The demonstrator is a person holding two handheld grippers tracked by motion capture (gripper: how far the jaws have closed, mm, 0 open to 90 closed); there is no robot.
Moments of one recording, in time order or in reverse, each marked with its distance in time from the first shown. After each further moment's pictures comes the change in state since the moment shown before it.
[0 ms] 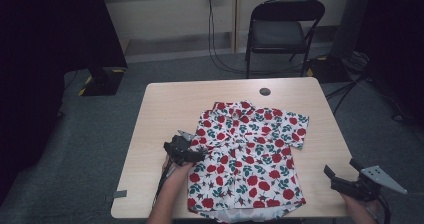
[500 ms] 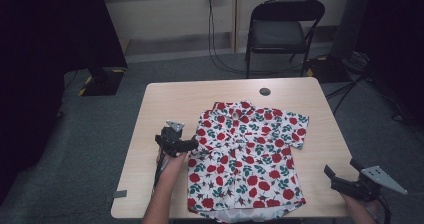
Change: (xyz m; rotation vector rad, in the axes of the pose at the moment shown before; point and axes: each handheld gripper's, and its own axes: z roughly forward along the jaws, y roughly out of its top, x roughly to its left) left arm 0.029 0.020 -0.011 -0.037 0.054 -0.106; right arm 0.000 0.000 0.000 -0.003 -0.004 0.003
